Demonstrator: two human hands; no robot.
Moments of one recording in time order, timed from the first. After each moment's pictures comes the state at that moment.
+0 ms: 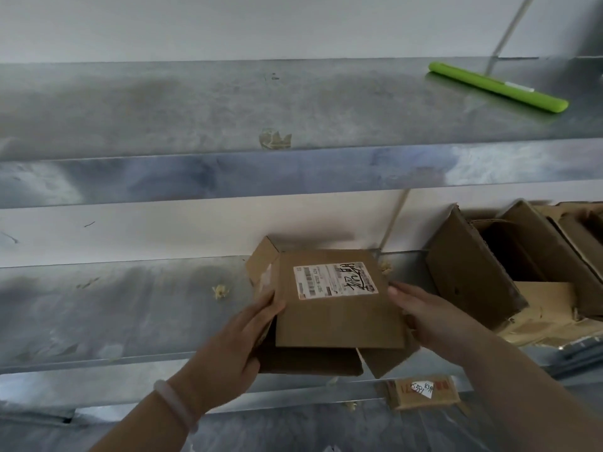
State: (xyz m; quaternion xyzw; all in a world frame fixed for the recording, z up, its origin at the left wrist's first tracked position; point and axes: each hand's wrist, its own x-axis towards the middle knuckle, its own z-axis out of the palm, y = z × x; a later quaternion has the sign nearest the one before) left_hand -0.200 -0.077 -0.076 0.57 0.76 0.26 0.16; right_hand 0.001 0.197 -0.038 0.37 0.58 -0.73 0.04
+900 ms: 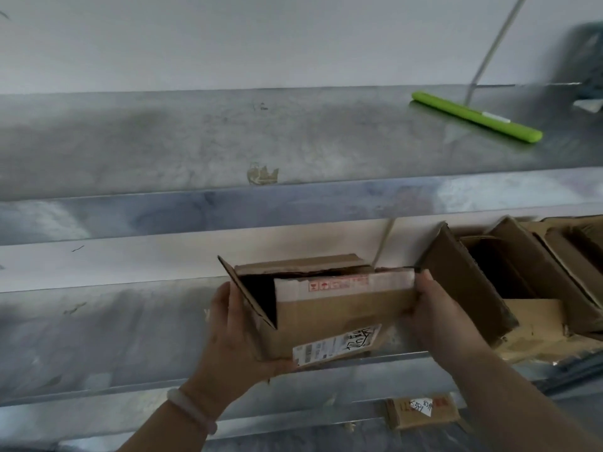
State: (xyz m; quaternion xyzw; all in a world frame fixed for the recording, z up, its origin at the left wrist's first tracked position) left_hand -0.202 -0.037 -0.067 0.43 0.82 0.38 0.00; right_hand -0.004 0.193 -0.017 0.32 0.55 -0.75 -0.20
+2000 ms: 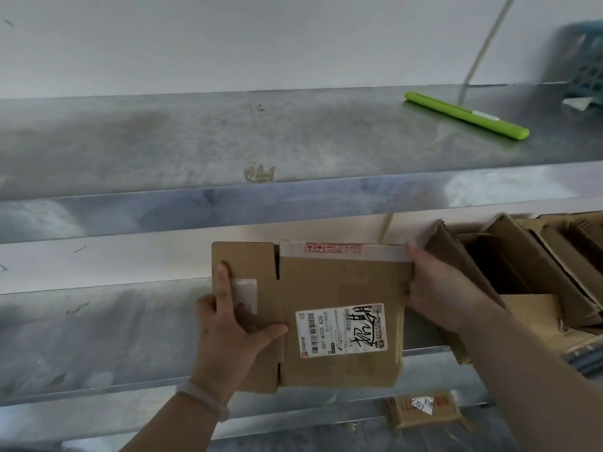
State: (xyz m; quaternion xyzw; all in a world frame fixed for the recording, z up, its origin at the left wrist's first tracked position) left_hand -0.196 -0.030 -0.059 0.27 0.85 0.44 0.06; right_hand -0.025 0.213 0.028 0.31 0.51 -0.79 -0.12
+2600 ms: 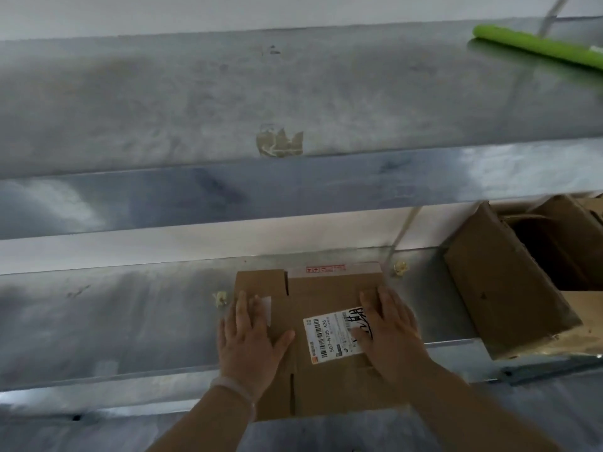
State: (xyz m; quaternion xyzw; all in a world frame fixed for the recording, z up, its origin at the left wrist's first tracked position) left_hand -0.208 -0.024 -0.146 0.30 0.95 0.05 0.10; right_hand -0.053 0.164 -0.140 0.33 0.93 -0.12 0.07
